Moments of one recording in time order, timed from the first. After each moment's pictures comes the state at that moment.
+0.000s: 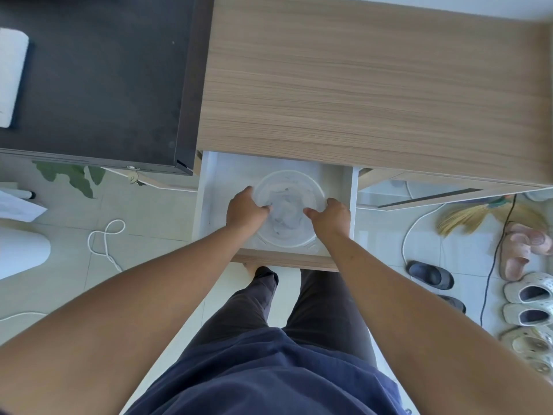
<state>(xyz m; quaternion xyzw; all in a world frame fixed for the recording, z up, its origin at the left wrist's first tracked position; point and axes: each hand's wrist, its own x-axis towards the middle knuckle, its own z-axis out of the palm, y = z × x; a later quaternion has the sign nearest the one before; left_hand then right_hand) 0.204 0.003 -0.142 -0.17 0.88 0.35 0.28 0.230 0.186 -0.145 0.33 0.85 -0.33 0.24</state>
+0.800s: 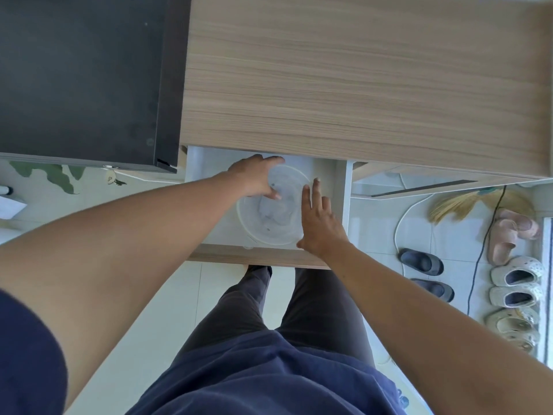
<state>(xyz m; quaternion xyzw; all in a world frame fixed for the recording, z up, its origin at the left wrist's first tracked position) 0.117 0.023 -0.151 0.14 0.89 0.11 0.41 0.252 0.190 -0.153 -0.05 0.95 -0.02 0.29</state>
